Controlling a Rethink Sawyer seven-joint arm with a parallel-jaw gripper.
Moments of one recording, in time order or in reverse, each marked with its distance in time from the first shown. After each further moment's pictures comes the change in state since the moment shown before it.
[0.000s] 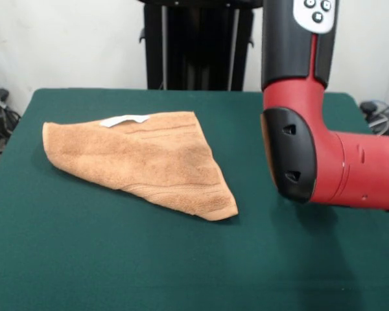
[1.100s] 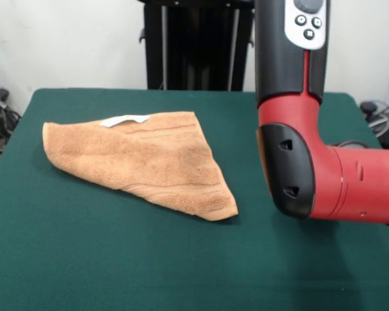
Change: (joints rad) arm -0.026 0.065 0.000 -0.129 0.000 0.100 0.019
